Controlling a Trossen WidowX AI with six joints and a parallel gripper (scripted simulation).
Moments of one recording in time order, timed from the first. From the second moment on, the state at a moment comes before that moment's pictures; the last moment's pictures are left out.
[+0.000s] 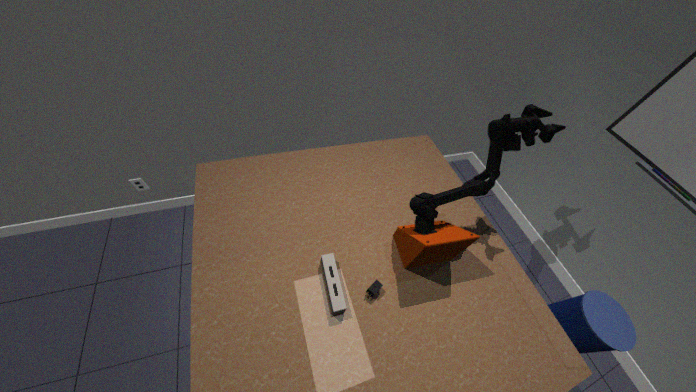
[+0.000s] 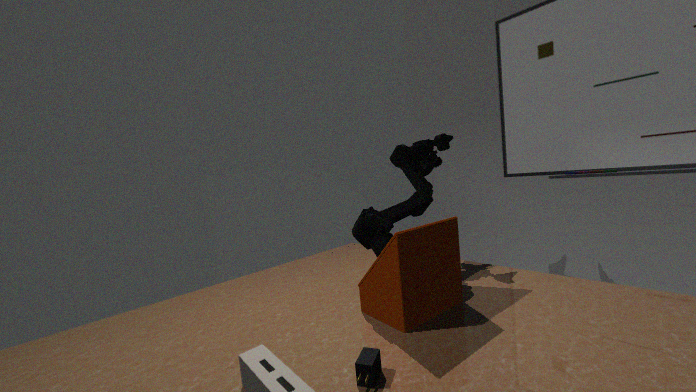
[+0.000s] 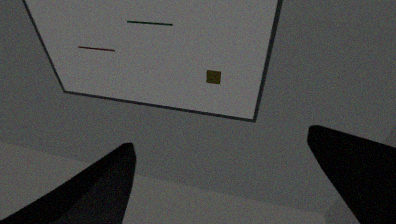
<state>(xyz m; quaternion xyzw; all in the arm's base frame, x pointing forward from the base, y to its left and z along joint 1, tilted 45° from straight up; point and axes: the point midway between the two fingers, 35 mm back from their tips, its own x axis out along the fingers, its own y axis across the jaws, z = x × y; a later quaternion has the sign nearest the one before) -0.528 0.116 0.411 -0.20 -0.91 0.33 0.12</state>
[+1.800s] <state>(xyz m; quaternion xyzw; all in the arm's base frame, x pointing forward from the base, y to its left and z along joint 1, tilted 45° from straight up) -0.042 0.006 0.736 0.20 -0.67 0.25 0.67</state>
